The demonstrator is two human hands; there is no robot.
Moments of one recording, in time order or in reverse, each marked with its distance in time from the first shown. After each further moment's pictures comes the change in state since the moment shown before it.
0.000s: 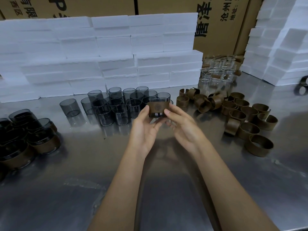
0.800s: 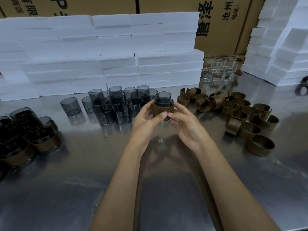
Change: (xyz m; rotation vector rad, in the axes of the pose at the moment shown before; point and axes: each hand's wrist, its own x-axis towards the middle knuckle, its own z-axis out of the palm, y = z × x) left_hand 0.006 0.000 -0.008 0.610 0.004 0.150; right_hand 0.005 0.000 -0.011 0.034 -0.001 0.010
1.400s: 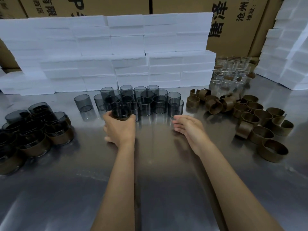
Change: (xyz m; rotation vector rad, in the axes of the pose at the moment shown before) left_hand 0.005 0.006 -0.060 0.532 0.909 -0.053; right_hand 0.004 0.018 0.006 -0.311 0.212 0.048
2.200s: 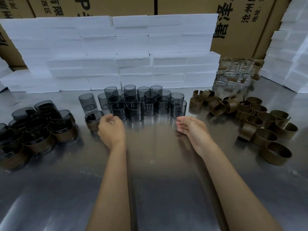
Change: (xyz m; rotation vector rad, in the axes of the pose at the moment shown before) left_hand 0.021 -0.014 -0.019 -0.068 0.121 0.006; right_hand -0.002 -0.004 0.001 0.034 0.007 0.031
